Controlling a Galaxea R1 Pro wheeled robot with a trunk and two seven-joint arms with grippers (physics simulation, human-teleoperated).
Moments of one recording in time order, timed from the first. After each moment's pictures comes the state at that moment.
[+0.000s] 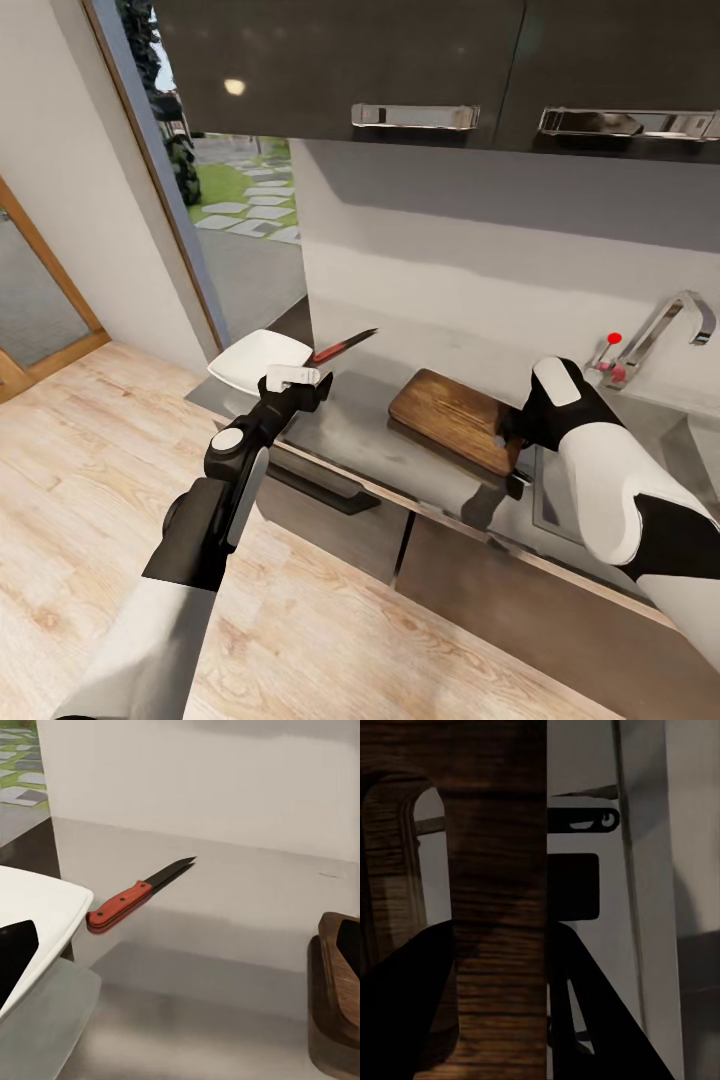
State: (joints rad) left arm -0.73 -0.13 -0.12 -1.32 0.00 0.31 -0.12; right arm -1.27 -0.08 -0.28 -0.50 -0.68 1.04 -0.91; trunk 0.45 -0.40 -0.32
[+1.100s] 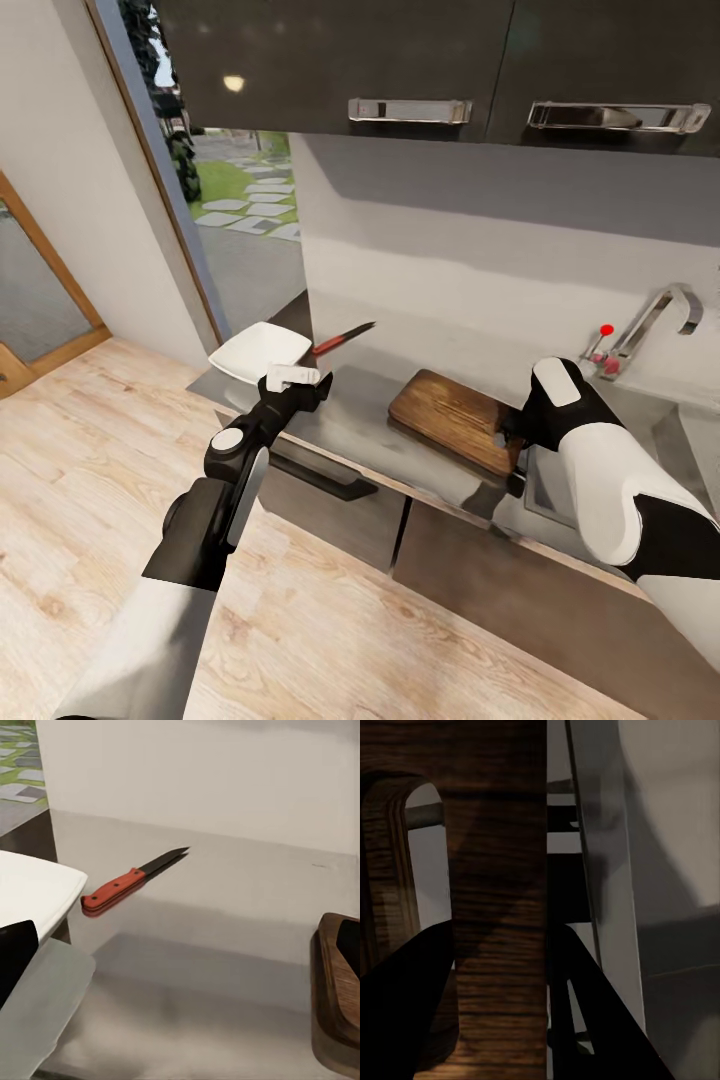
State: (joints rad) left arm -0.73 -0.13 -0.12 -1.32 0.00 0.31 -0.12; right arm -1.27 -0.08 -0.28 -0.50 -0.69 1.04 -0.91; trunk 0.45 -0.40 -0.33
